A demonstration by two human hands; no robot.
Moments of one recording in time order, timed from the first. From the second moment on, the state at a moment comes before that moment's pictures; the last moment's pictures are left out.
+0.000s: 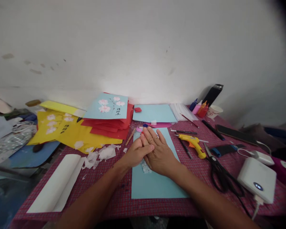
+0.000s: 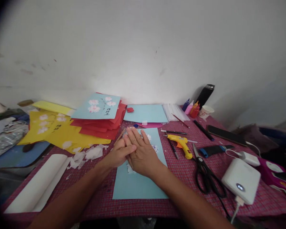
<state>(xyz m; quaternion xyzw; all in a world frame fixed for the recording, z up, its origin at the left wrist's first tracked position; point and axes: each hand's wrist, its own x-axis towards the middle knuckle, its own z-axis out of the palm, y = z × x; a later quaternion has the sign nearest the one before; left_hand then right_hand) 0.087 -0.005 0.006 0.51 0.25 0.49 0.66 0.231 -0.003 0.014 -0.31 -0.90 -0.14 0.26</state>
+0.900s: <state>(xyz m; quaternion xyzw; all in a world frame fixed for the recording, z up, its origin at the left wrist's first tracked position) 0.074 0.005 0.015 0.48 0.29 0.57 0.60 0.238 0.003 0.013 -0.36 -0.89 -0.05 0.27</state>
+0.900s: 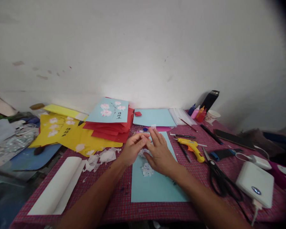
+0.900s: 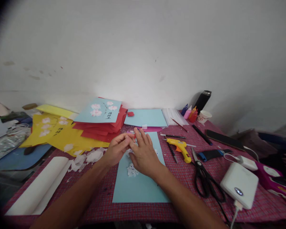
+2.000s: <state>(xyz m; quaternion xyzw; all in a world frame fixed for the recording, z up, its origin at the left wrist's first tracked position) 0.073 0.008 0.009 0.50 0.30 0.59 0.56 0.243 0.010 0.007 -0.31 -0.91 0.02 0.28</state>
